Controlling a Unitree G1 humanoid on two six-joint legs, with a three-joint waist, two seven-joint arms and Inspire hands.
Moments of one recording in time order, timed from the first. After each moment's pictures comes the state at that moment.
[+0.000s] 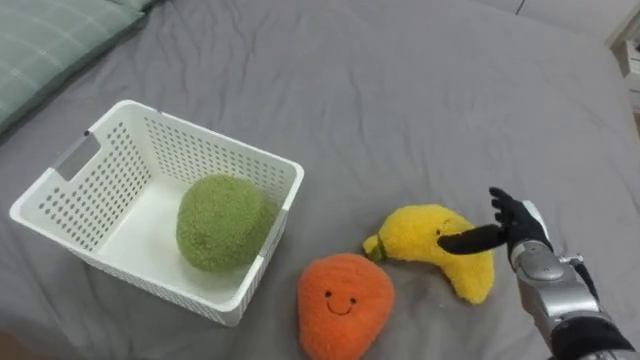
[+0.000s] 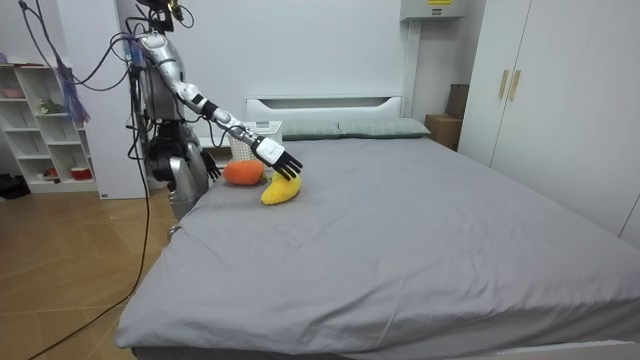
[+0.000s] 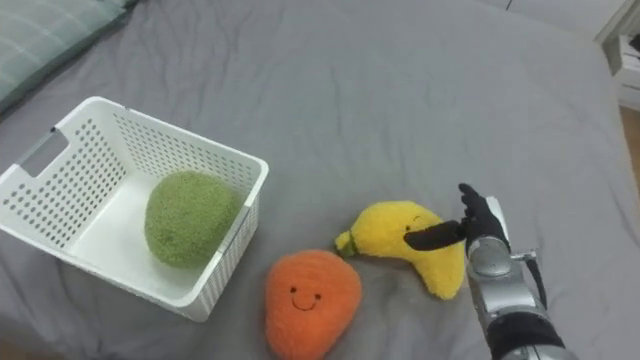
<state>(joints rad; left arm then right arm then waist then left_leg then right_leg) 0.08 0.20 0.04 1.00 0.24 0.07 0.13 -0.47 -0.35 0.06 1.05 -0.03 0.08 -0.13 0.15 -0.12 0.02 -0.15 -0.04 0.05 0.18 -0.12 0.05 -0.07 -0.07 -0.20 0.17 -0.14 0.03</state>
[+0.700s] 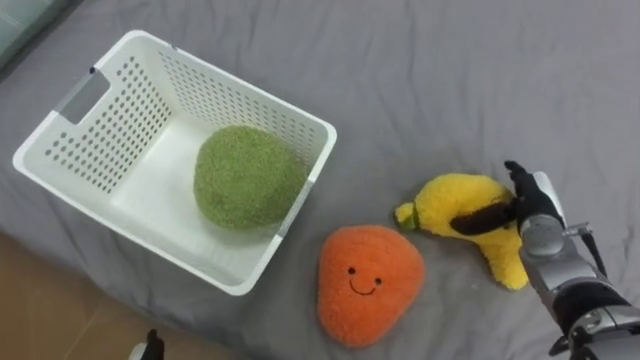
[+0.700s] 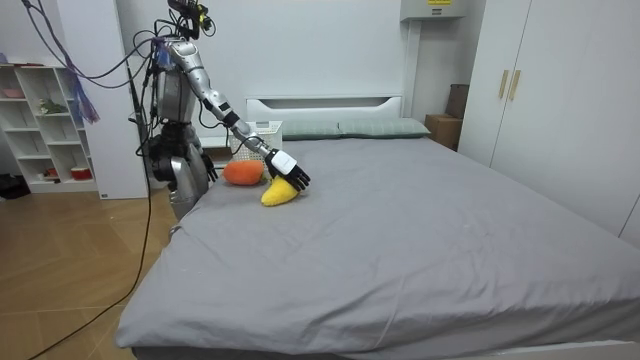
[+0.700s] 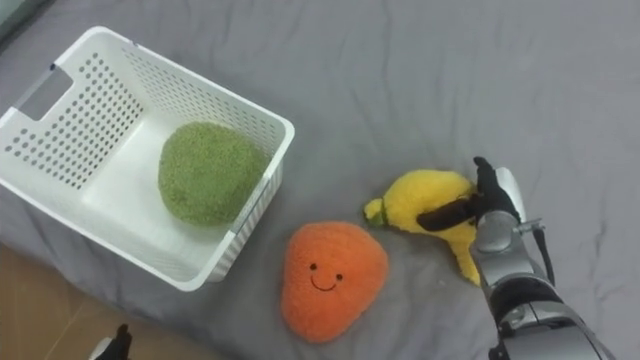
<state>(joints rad) -0.01 0.22 -0.10 1.08 0.07 0.01 0.18 -0.57 -0.39 0.17 1.22 -0.07 -0.02 -0.24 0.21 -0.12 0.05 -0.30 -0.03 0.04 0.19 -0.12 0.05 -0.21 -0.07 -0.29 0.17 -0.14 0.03</state>
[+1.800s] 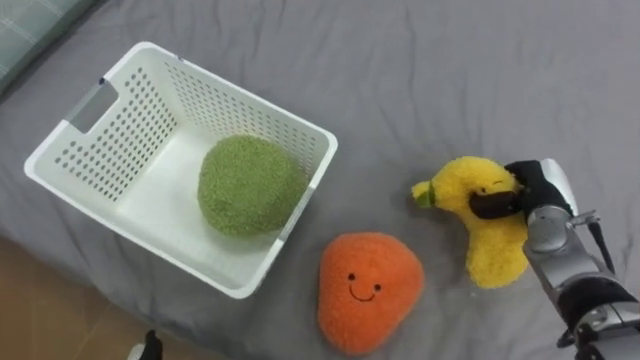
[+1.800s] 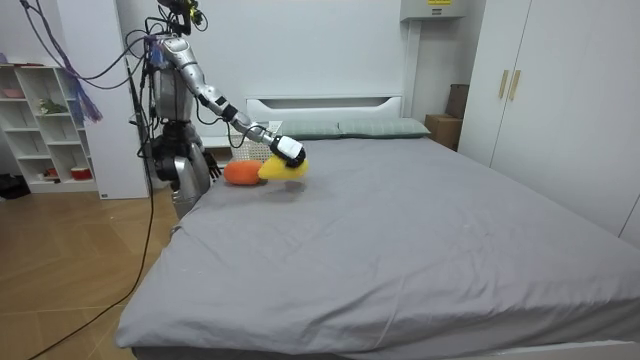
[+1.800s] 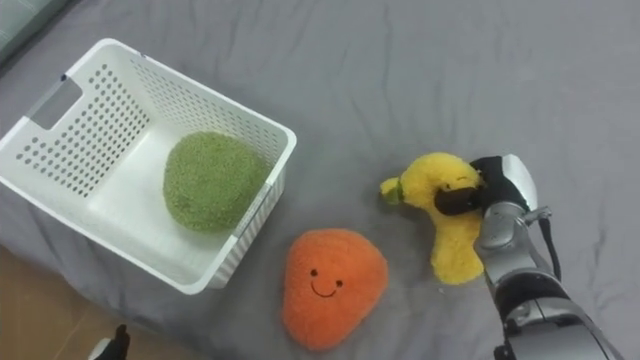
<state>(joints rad) 0.02 0.24 -0.10 1.07 0.07 0.00 0.18 -0.54 -0.41 0.18 1.08 -0.17 -0.02 -0.26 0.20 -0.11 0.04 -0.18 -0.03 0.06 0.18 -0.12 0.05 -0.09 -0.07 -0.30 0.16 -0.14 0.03</state>
